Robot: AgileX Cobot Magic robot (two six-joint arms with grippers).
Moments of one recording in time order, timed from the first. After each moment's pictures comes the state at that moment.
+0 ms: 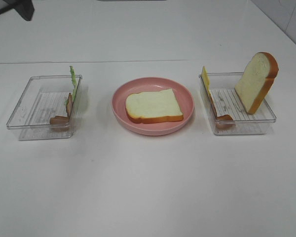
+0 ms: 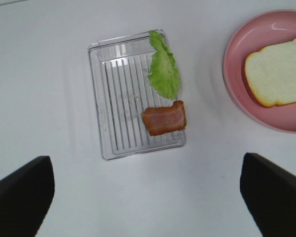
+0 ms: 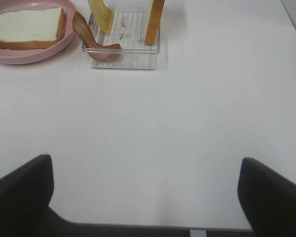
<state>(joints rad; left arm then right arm) -0.44 1.53 -1.52 0.24 1.11 -0.37 0.00 0.00 -0.46 0.01 1.11 0.05</state>
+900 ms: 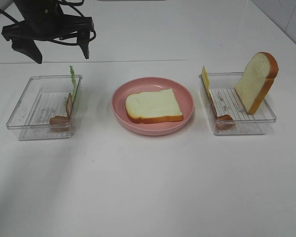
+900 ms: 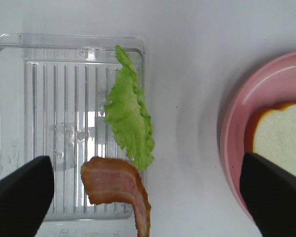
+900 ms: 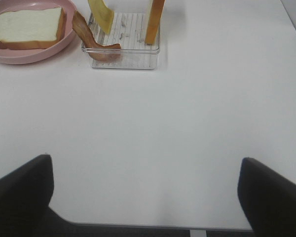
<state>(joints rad) -0.31 2.09 -1.84 0.03 1.00 -0.44 0.00 0.00 -0.46 0.01 1.11 0.05</state>
